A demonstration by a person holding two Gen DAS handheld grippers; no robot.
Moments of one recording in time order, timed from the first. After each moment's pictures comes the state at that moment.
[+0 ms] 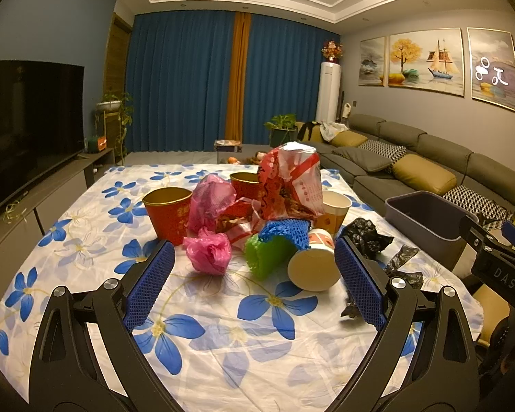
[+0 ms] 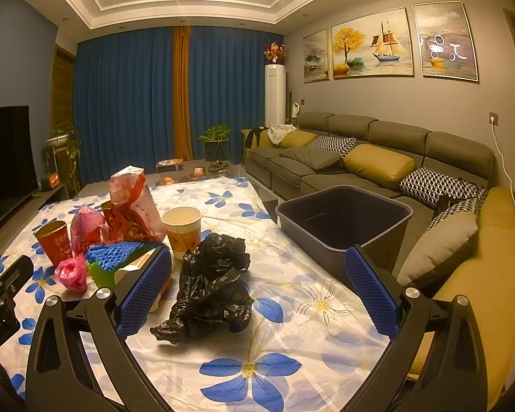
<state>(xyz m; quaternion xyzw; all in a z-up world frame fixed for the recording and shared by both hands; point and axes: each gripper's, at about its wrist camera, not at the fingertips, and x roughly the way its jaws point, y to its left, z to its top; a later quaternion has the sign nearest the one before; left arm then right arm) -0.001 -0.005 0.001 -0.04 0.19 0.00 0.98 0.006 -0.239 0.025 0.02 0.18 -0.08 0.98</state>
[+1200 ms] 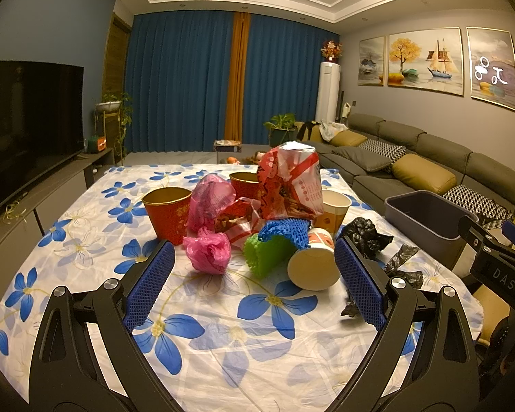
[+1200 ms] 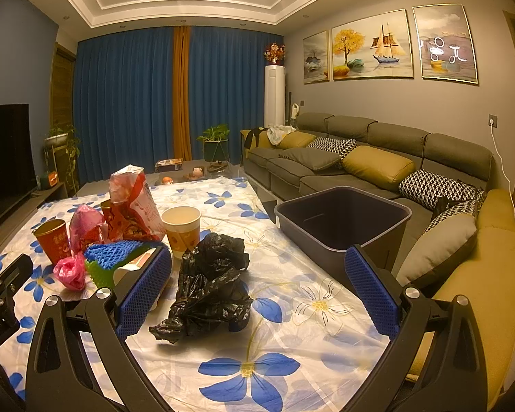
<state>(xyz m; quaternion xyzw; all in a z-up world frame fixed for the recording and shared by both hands) -0.001 -0.004 0.001 -0.04 0.19 0.00 0.98 0.005 -0.238 0.024 0.02 0.18 -0.08 0.98</state>
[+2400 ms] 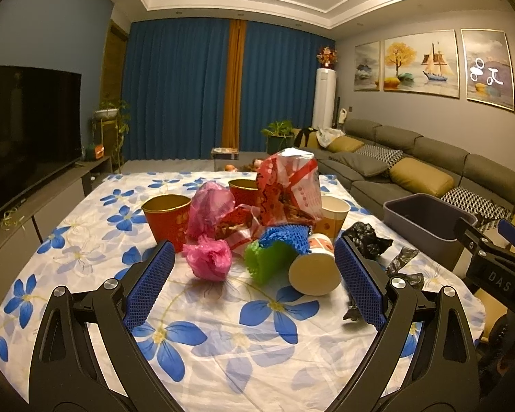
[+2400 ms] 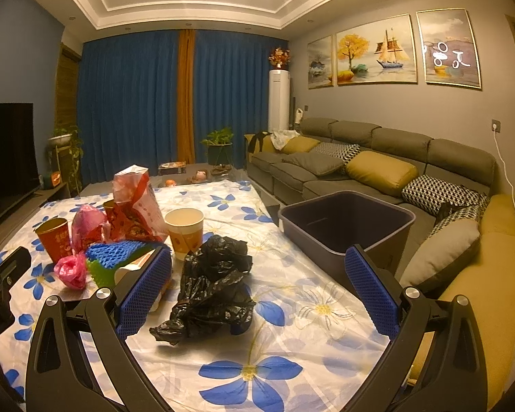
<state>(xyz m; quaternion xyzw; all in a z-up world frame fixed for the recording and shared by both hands) -0.002 0.003 -0.003 -0.04 0.18 -0.01 0.98 0.006 -0.234 0.016 0.01 0.16 -0.06 0.98</state>
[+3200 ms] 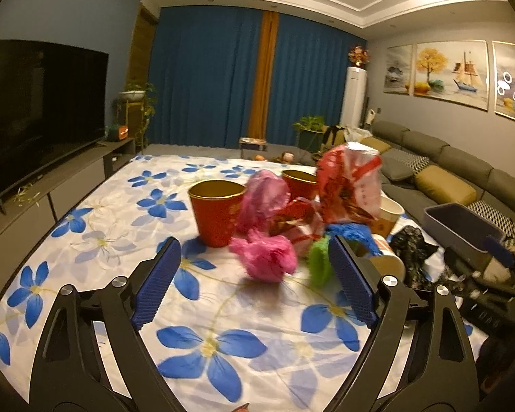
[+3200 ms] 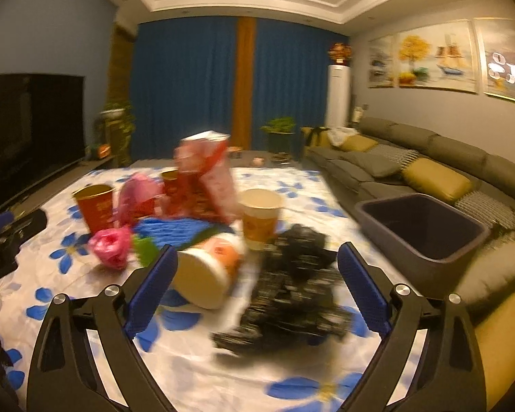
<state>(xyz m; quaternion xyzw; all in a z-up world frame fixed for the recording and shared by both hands) 0.025 0.066 -0.026 -0.07 0.19 0.05 0.98 0.057 -0.159 -0.017 -0.04 0.19 0.07 0.98</state>
